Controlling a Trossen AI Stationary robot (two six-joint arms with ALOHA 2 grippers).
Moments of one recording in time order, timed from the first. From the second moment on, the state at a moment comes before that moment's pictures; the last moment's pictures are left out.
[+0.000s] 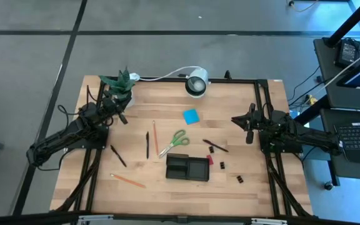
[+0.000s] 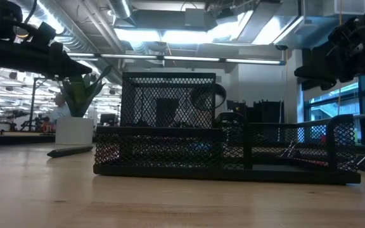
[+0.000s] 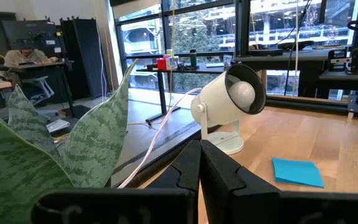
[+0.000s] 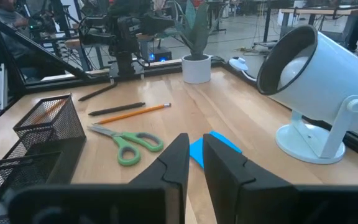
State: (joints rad) left arm 0.58 0.00 0.01 0.03 -0.11 0.07; right arm -0.21 0.00 0.07 -0.17 0.01 0.07
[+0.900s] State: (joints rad) left arm 0.58 0.00 0.01 0.08 0.00 0.04; right arm -0.21 0.00 0.07 -0.17 0.01 0.07
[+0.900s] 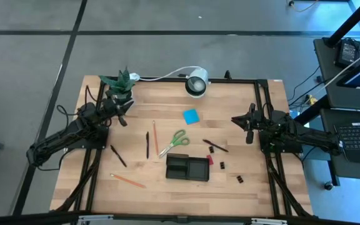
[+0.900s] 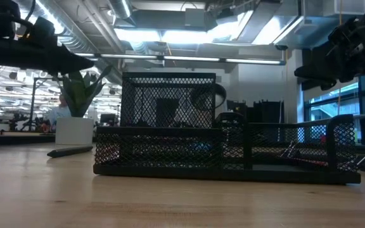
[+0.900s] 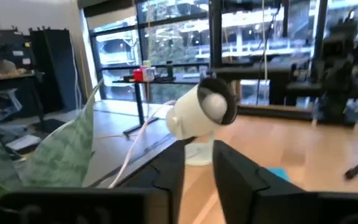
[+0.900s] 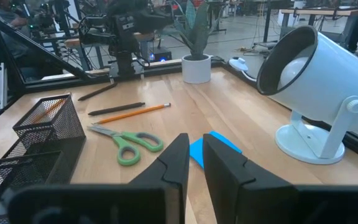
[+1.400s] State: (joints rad) left arm 0.56 0.00 0.01 0.18 0.09 -0.20; right arm -0.21 0.00 0.07 -0.17 0.01 0.07
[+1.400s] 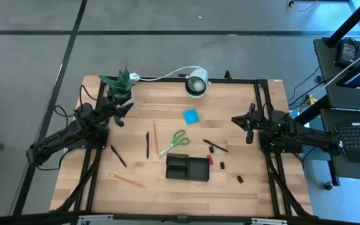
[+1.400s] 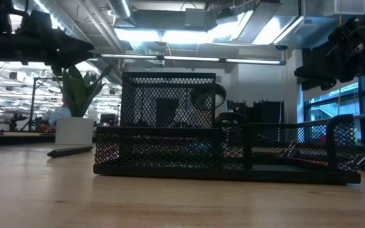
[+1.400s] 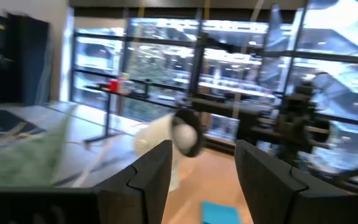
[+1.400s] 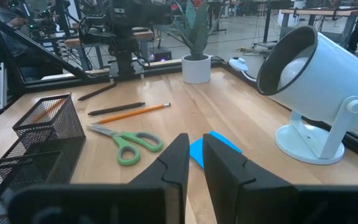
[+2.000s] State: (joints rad) left arm 0.25 0.49 0.31 0.12 -0.07 0.02; right arm -0.21 0.00 0.07 -0.17 0.01 0.05
